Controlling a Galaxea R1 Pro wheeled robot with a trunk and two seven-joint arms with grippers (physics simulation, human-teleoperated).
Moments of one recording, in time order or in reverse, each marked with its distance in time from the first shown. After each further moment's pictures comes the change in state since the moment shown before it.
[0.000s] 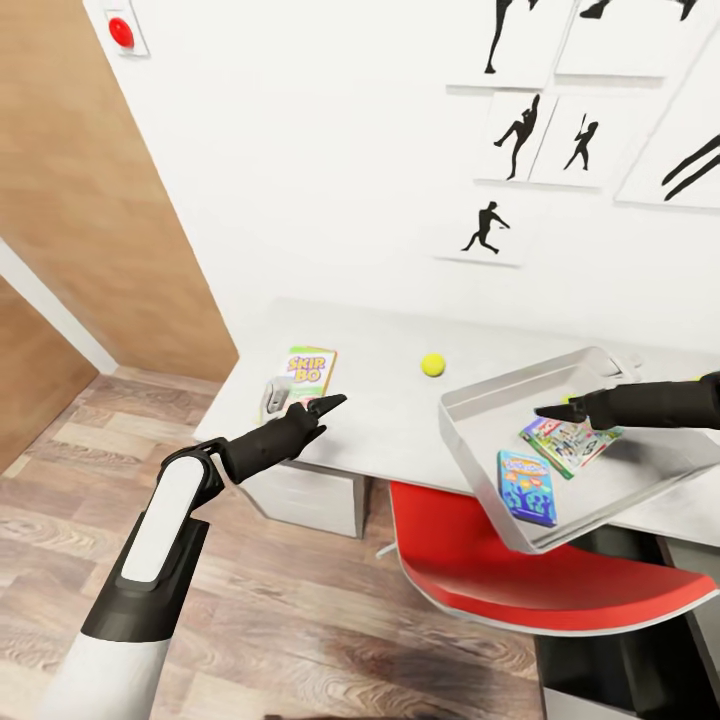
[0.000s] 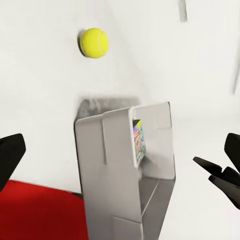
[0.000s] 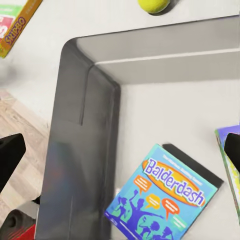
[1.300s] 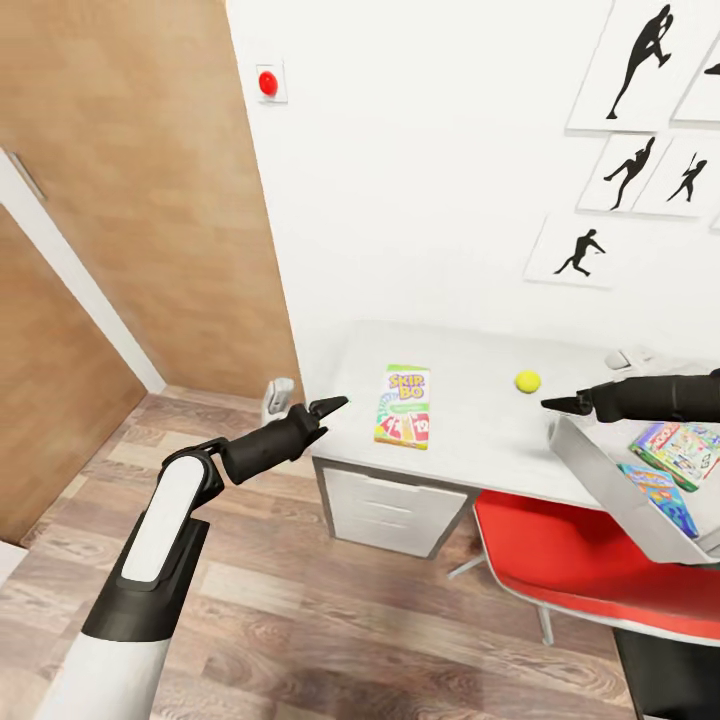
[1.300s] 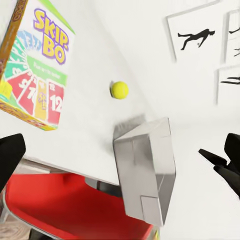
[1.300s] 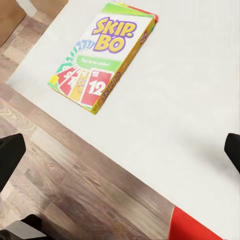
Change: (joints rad) left arm 0.000 0.000 -0.002 0.000 0.001 0.018 0.000; right arm 0.000 -0.001 -0.033 -0.006 0.001 0.000 -0.027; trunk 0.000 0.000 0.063
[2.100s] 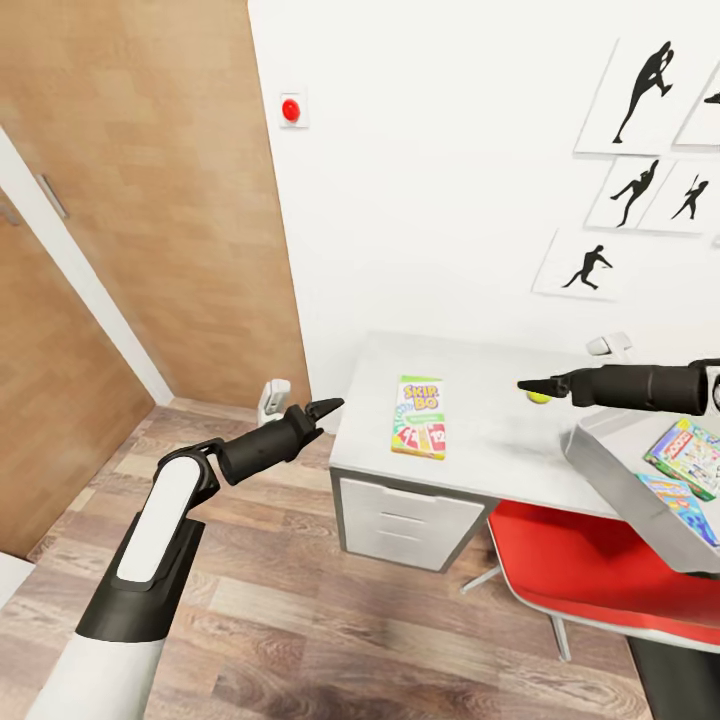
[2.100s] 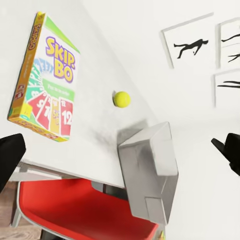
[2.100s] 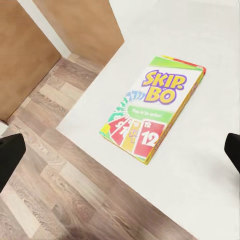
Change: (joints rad) left arm 0.001 0.018 0.001 0.000 -0.002 0.003 0.001; right arm 0.001 0.135 -0.088 -0.008 -0.002 0.000 -0.010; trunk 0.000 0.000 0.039
